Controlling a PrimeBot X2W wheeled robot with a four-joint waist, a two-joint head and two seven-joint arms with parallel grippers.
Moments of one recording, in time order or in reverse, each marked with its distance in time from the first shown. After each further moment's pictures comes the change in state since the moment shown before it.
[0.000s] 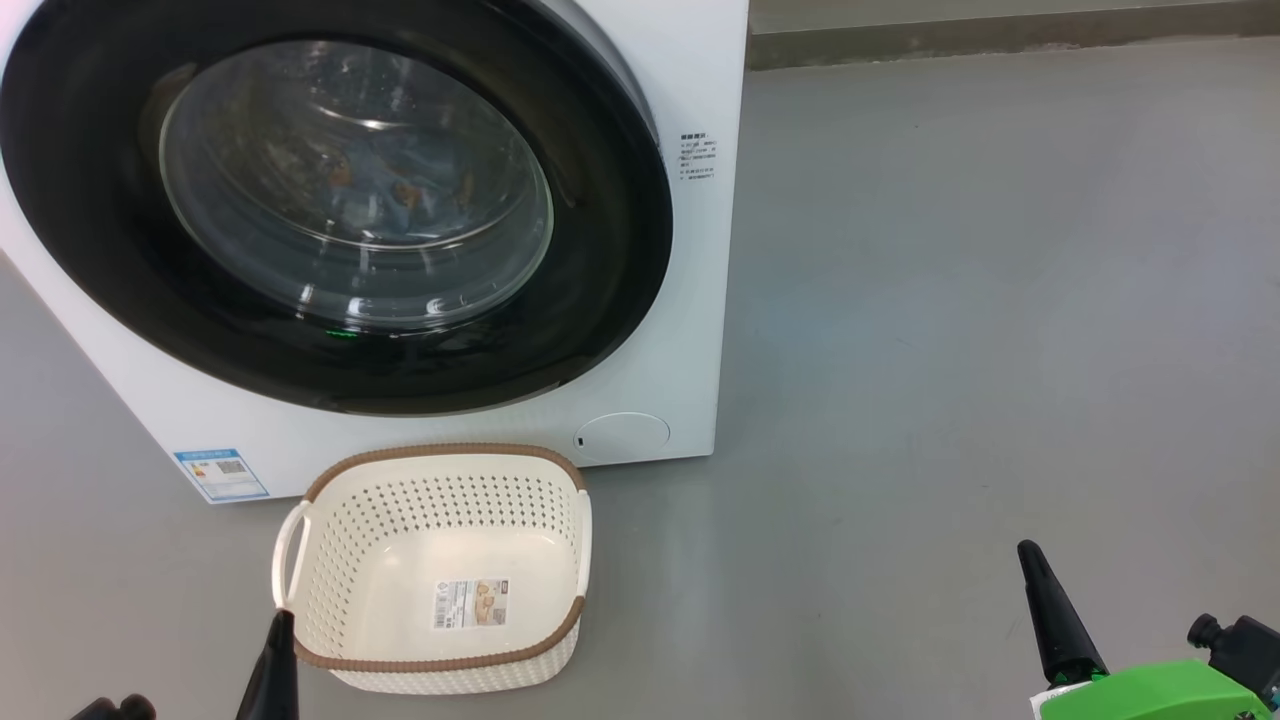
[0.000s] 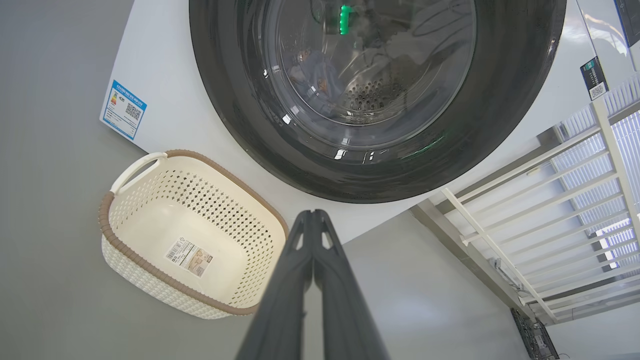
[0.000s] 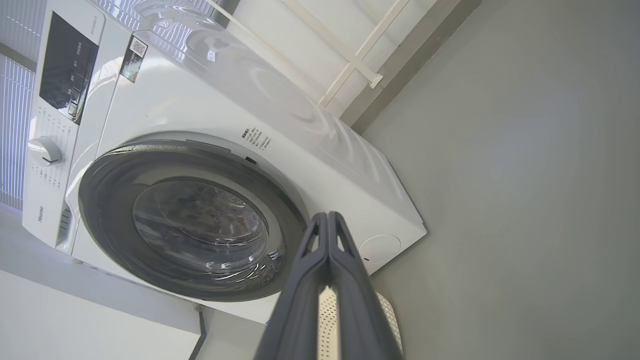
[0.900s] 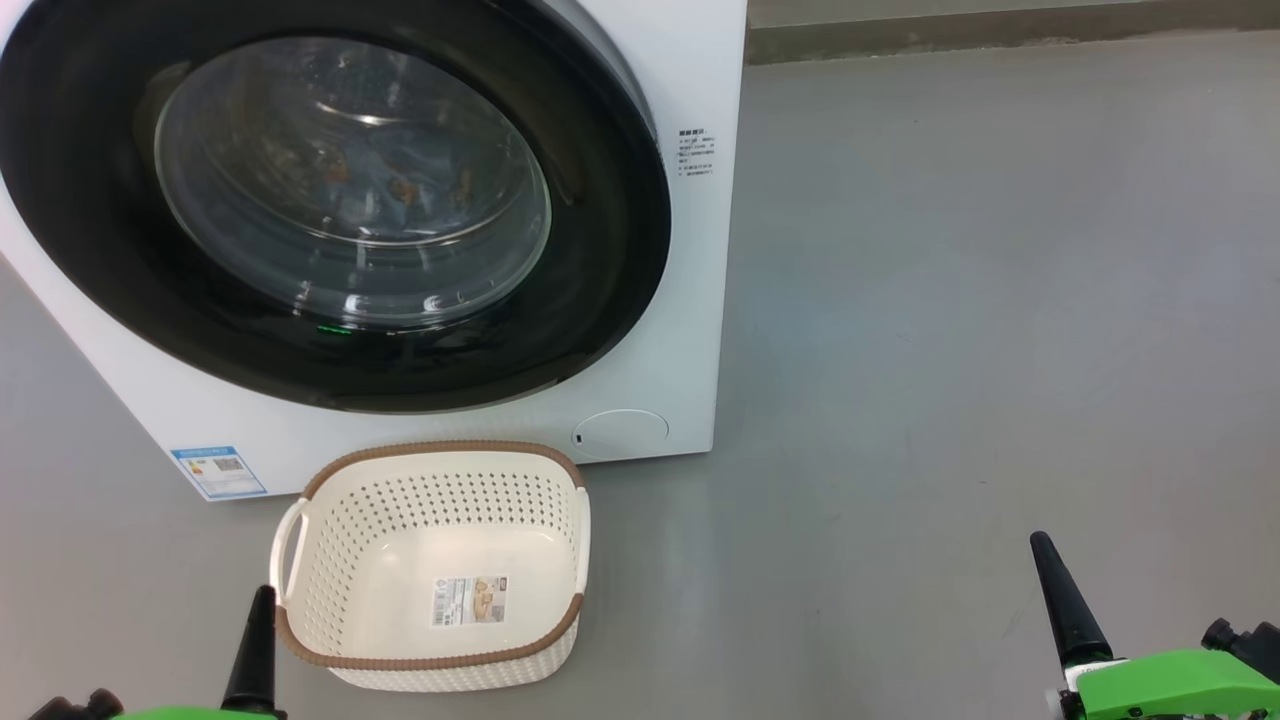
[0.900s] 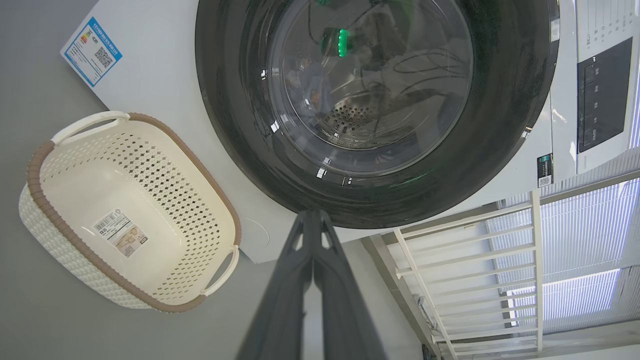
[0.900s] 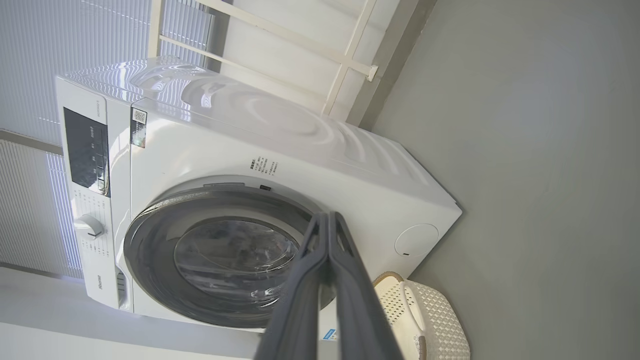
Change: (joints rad) left arm -0.053 -0.015 0.055 0.039 -0.291 -0.035 0.054; right arm -0.041 -0.003 -0.025 0.052 0.279 0.000 0.047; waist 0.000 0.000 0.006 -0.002
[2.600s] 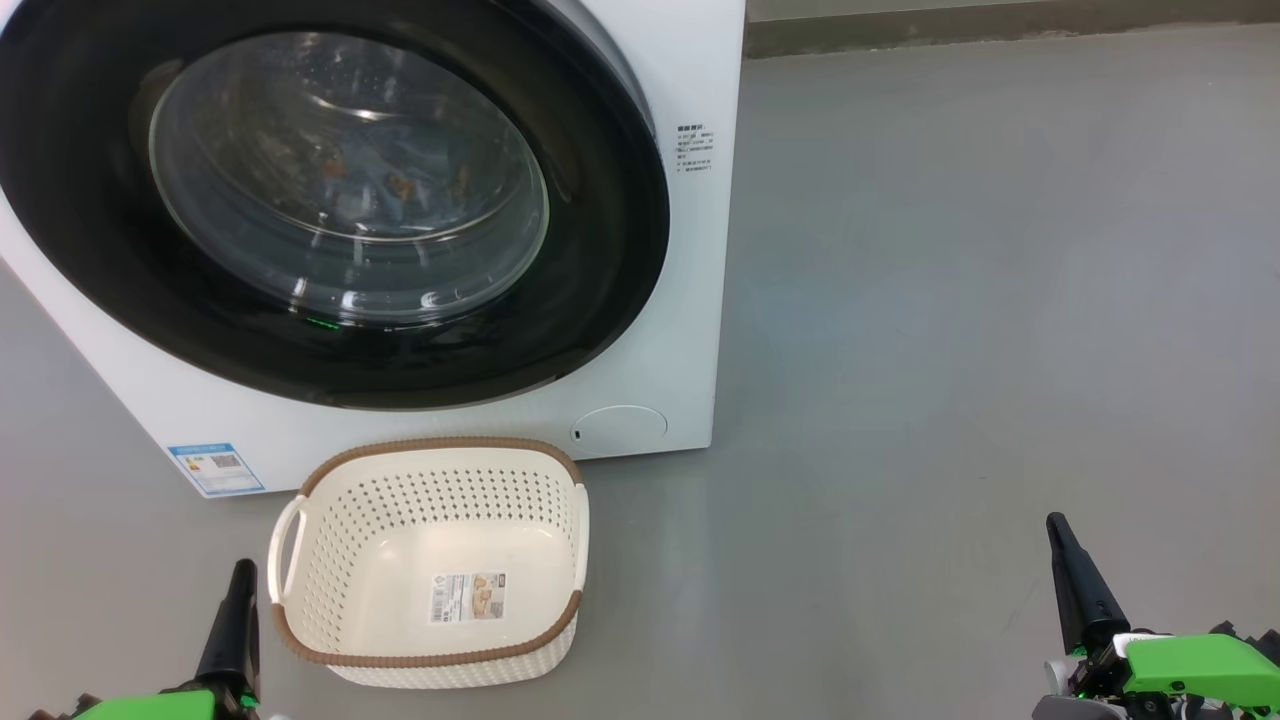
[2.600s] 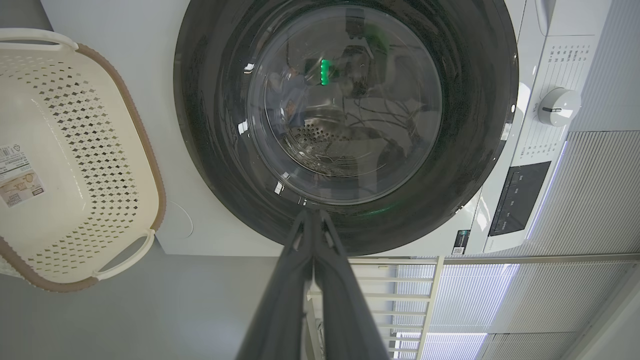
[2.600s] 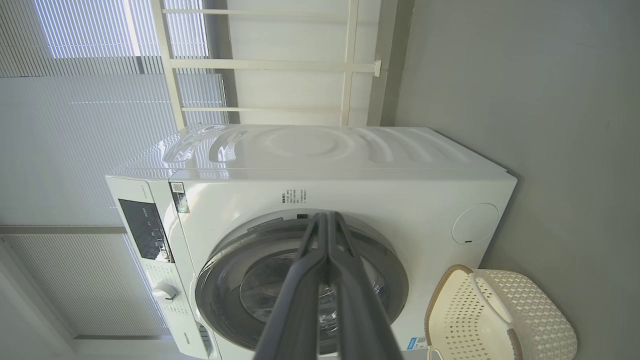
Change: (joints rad) left arm -0.060 -0.032 0.075 0.048 -0.368 -0.053 0.078; right arm -0.060 -0.003 -0.034 0.069 0.362 0.000 0.067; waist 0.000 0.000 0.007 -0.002
